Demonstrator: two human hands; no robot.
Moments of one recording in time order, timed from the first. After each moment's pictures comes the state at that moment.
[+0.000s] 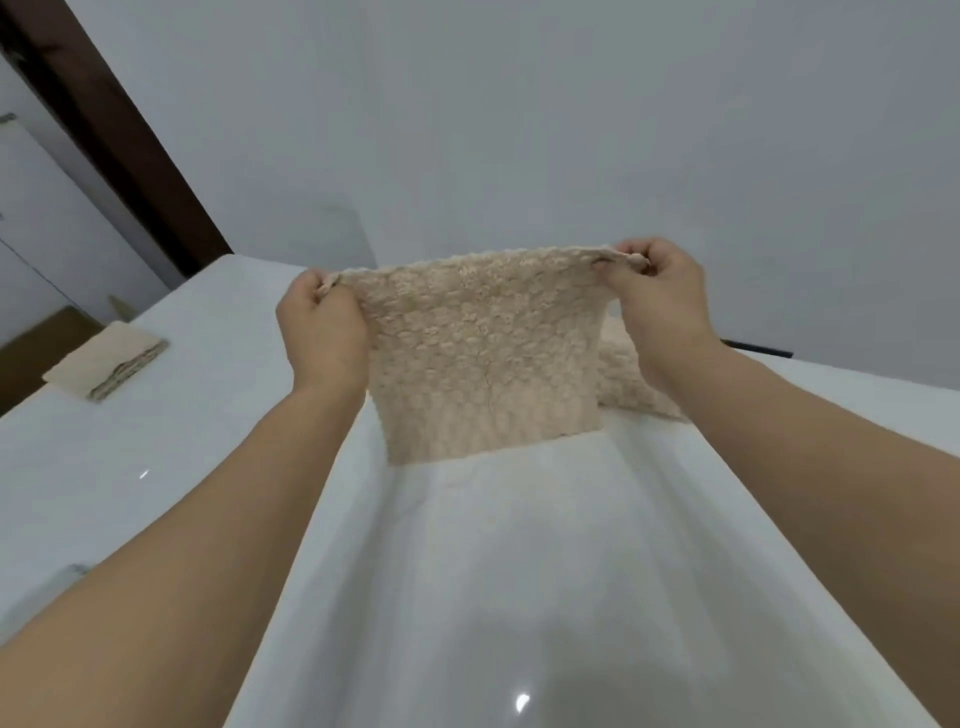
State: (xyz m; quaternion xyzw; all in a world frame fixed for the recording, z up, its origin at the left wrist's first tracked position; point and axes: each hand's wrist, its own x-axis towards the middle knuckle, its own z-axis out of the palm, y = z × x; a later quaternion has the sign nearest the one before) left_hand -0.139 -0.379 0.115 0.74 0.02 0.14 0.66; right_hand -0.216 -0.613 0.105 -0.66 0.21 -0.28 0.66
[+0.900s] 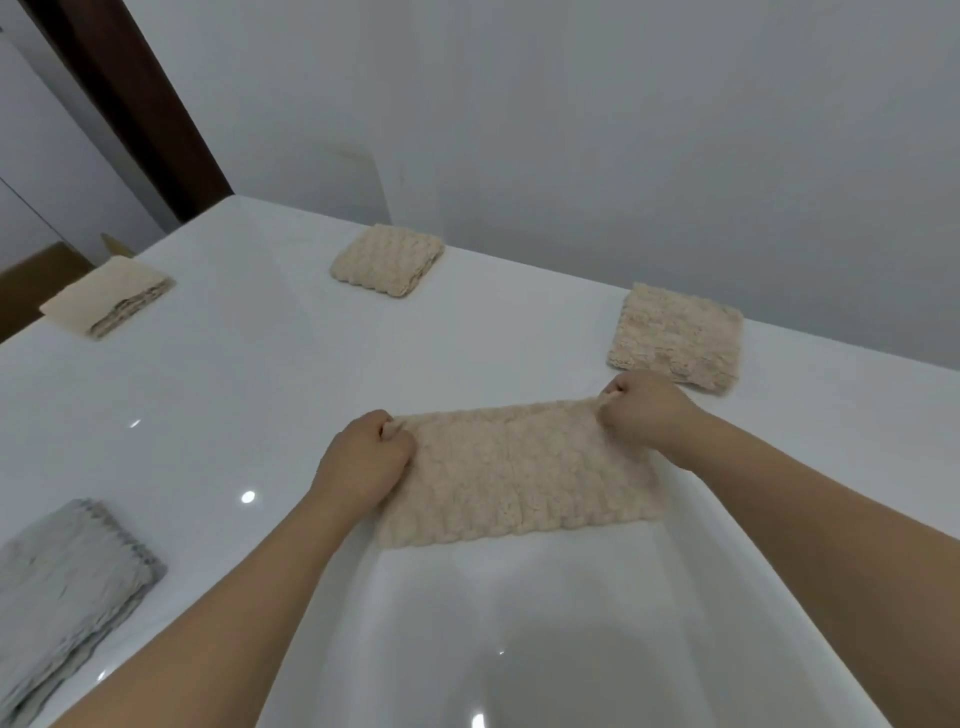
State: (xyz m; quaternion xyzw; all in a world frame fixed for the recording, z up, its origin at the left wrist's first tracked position) left_hand -0.189 -0.295 -0.022 0.93 -0.03 -0.12 0.35; right_hand -0.244 -0.589 0.001 -0.87 0.26 0.11 0.40
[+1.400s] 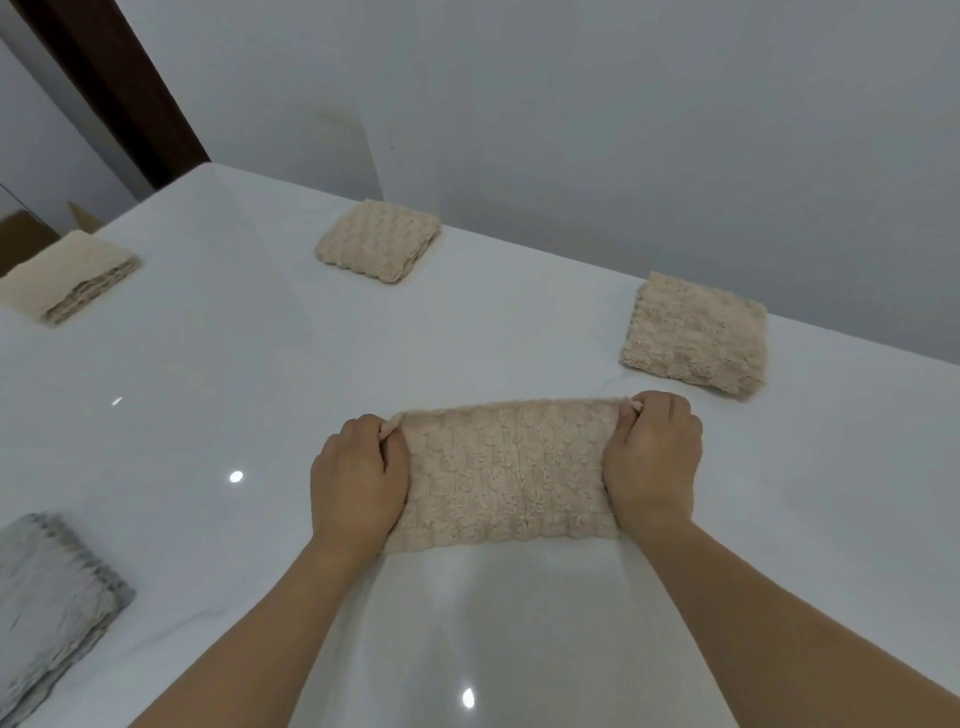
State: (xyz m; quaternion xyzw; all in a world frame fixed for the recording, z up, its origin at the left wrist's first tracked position) left_hand -0.187 -0.297 -0.066 0.95 -0.08 0.07 0.28; right_hand -0.256 -0.552 -0.077 -0.89 0.32 -0.24 0.21
